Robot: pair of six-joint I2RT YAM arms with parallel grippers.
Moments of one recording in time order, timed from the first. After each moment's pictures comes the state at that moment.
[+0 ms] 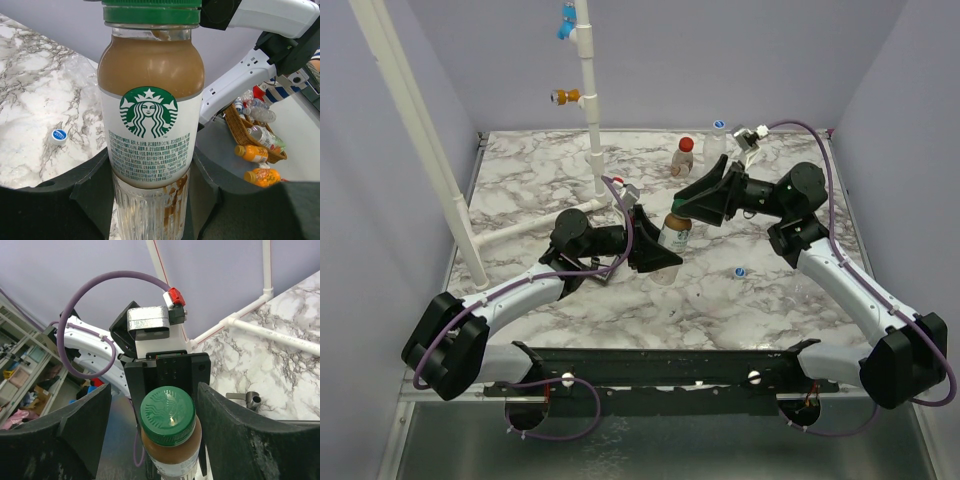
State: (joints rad) left arm -0.65 1.29 0.68 0.83 0.87 -0.70; right arm 0.40 1.22 0.97 0.54 -0.99 0.85
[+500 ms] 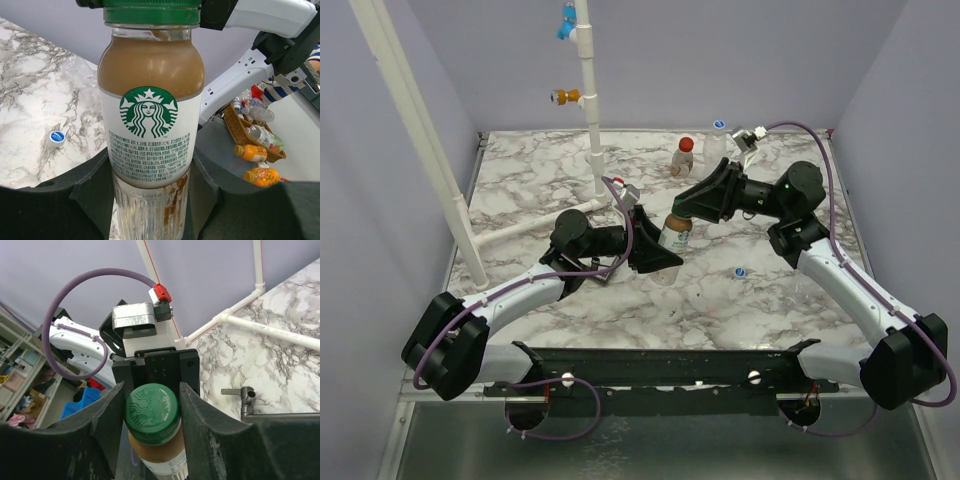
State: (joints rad) left arm -0.65 1.29 0.68 0.84 0.87 -0.70; right arm 0.41 1.22 0.97 0.49 -0.96 0.82
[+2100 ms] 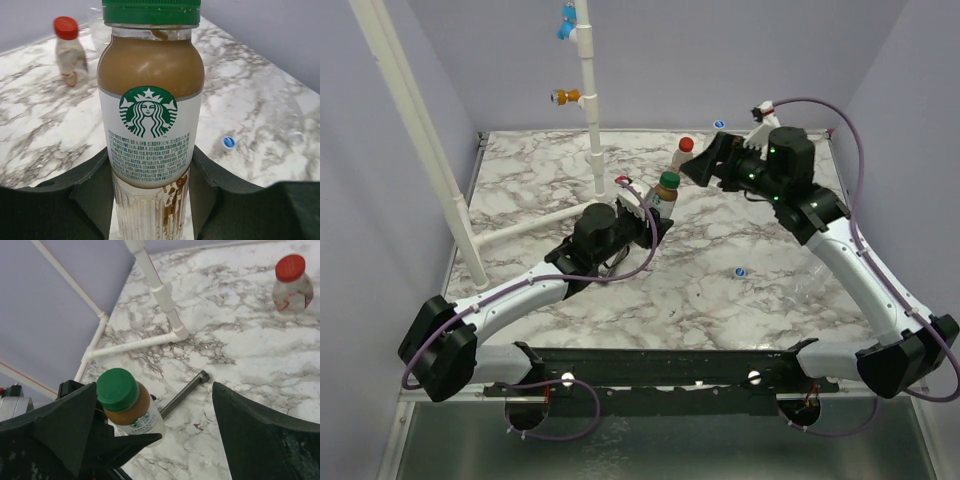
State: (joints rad) left arm -0.81 1.28 0.81 0.37 -0.05 -0.12; right arm 0.52 1.30 1.36 -0.36 -0.12 0.55
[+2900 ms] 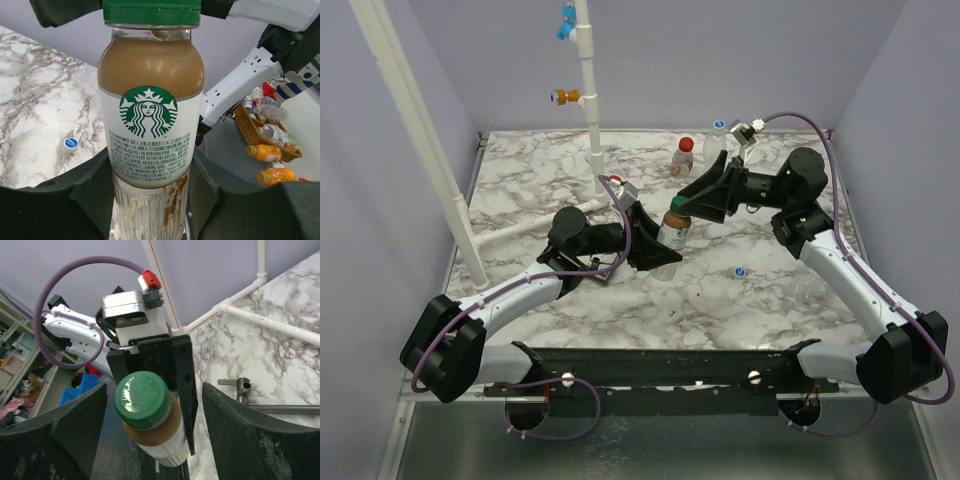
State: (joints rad) left arm -0.64 1.26 0.69 0.80 0.86 -0.63; right arm 0.37 1.25 1.06 0.35 -1.07 0.74
